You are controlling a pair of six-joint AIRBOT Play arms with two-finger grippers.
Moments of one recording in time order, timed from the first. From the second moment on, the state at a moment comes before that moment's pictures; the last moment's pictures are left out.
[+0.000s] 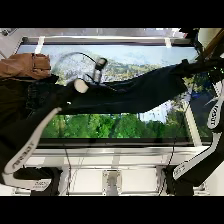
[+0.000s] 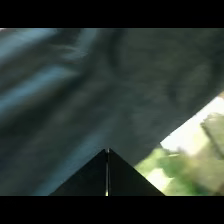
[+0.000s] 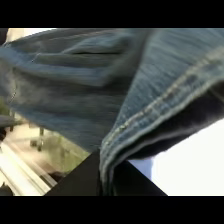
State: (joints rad) left arm -0.57 -1.55 1.30 0.88 -0.61 -1.12; right arm -0.33 -1.88 2.02 -0.67 1.65 1.26
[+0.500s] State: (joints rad) left arm -0.71 -1.76 1.31 0.57 -0.37 -1.12; right arm -0.02 -1.85 2.03 -0.68 1.48 1.36
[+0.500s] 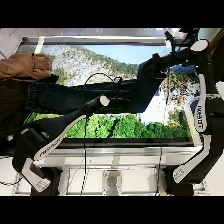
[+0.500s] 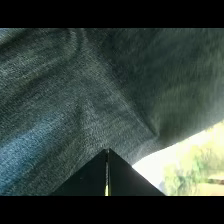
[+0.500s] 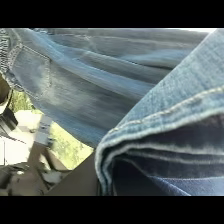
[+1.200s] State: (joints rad) left arm -0.12 -1.38 1.31 1.01 -0.89 -1.28; right arm 0.40 -1.98 2.00 -0.92 1.13 1.55
